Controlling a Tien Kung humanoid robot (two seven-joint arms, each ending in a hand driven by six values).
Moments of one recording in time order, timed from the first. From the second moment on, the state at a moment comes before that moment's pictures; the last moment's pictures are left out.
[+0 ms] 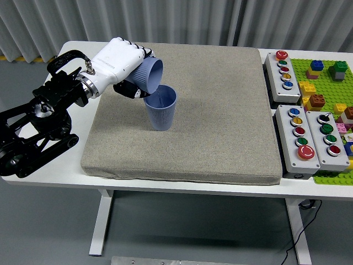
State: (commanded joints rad) left arm -0.80 0.52 -0.63 -1.35 2.14 0.11 0.16; right arm 0.17 -0.08 1.97 0.24 -1.69 -0.16 -0.38
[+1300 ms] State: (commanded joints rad) left arm -0.56 0.43 -0.95 -1.28 1.41 0.23 -0.03; right arm 0.16 -0.07 1.98 0.24 -1.70 -0.16 -0.37
